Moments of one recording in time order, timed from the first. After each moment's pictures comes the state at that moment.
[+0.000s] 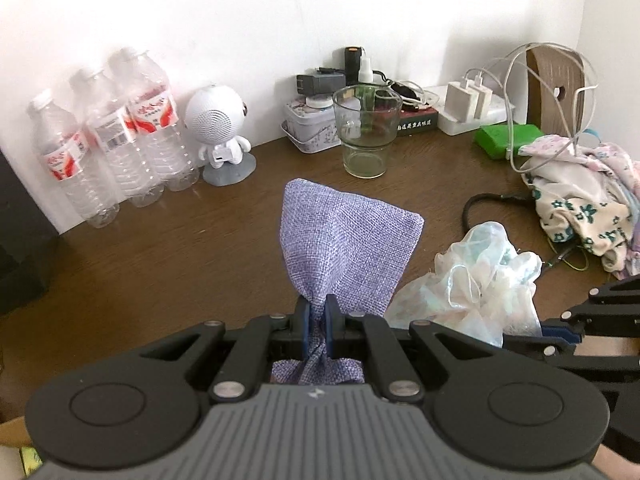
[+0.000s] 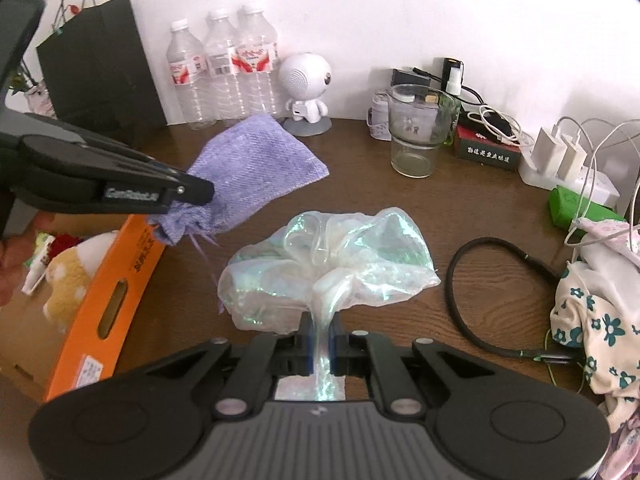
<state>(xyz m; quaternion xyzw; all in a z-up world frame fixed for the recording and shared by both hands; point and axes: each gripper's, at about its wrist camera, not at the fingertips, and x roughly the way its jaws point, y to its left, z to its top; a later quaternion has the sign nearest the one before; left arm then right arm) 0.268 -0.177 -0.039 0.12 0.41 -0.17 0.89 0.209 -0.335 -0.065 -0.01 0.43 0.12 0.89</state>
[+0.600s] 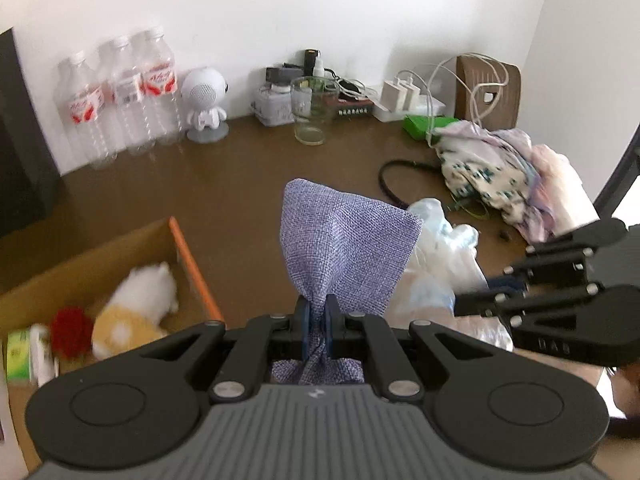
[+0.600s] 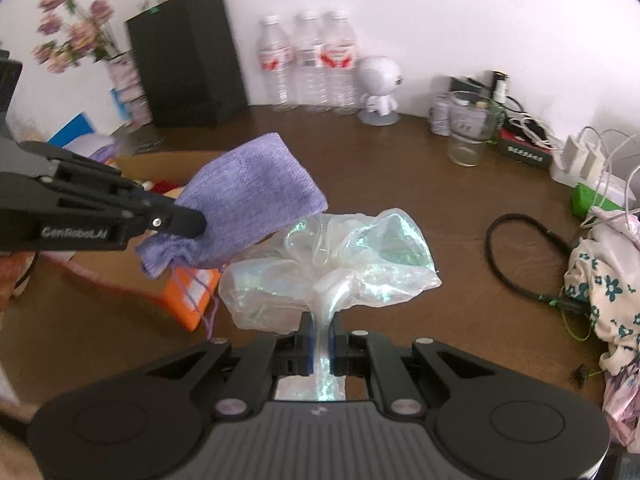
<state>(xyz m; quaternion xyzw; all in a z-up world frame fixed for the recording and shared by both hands) 0.118 -0.121 -0.008 0.06 0.42 -0.22 0.88 0.099 -0.317 -0.025 -0.04 0.44 0.21 0.87</state>
